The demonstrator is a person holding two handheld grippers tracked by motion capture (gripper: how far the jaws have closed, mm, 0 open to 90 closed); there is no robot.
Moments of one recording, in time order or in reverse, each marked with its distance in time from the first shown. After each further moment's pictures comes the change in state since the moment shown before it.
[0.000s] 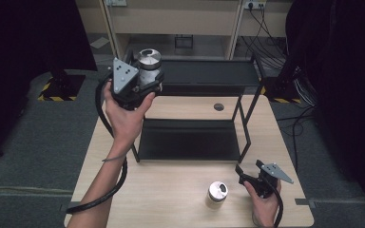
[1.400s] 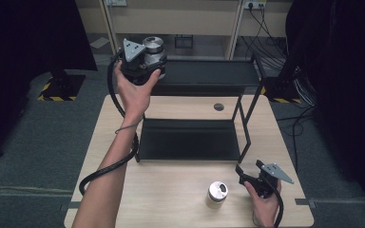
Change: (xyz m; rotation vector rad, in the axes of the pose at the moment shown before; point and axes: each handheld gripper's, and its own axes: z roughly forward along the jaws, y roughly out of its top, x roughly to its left) left arm 0.018 0.005 0.070 0.092 0.050 -0.097; right arm -0.001 0.000 -0.001 -0.001 0.004 0.004
